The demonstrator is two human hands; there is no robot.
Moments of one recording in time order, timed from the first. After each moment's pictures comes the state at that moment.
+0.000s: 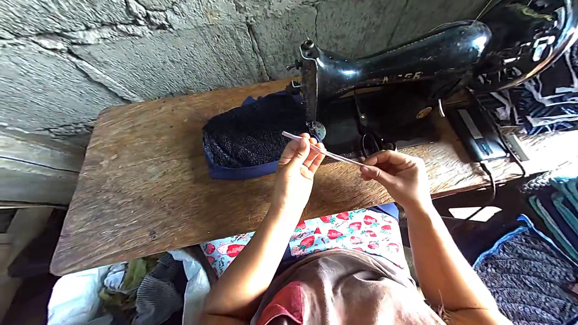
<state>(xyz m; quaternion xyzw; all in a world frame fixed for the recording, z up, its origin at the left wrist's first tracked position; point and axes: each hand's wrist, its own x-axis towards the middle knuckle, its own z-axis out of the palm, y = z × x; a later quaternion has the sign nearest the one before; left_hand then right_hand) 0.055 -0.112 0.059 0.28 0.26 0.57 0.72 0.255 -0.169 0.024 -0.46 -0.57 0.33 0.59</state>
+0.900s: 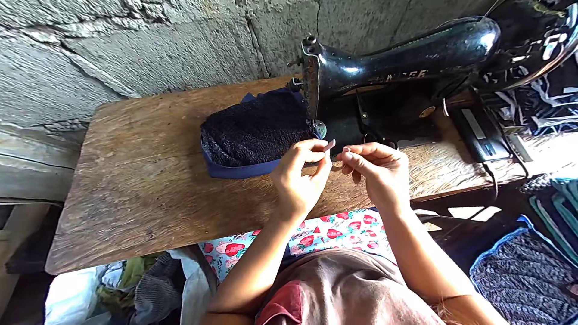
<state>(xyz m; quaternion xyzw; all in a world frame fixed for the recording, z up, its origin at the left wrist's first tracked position) 0.056 -0.104 0.041 0.72 0.27 0.62 0.15 0.204 -0.152 0.047 -0.41 -0.47 0.39 0.68</state>
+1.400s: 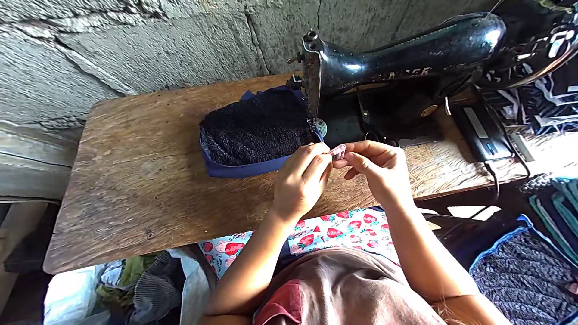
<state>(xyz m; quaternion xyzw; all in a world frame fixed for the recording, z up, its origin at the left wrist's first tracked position) 0.044 -0.101 0.042 0.81 0.24 0.53 -0.02 0.209 -0.153 0.055 -0.44 -0.49 0.43 0.62</state>
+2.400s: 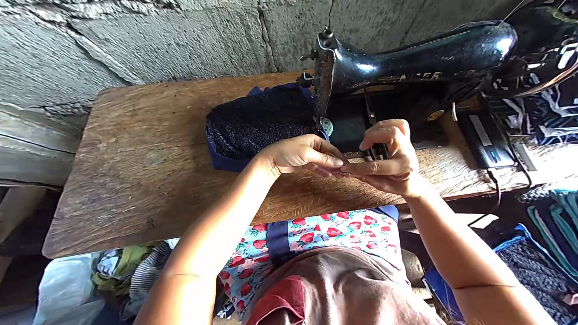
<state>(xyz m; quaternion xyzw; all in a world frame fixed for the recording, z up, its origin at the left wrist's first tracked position) 0.026 -0.034 0.080 0.63 0.17 0.04 0.75 0.257 -0.115 0.041 -0.22 -0.84 0.00 0.50</state>
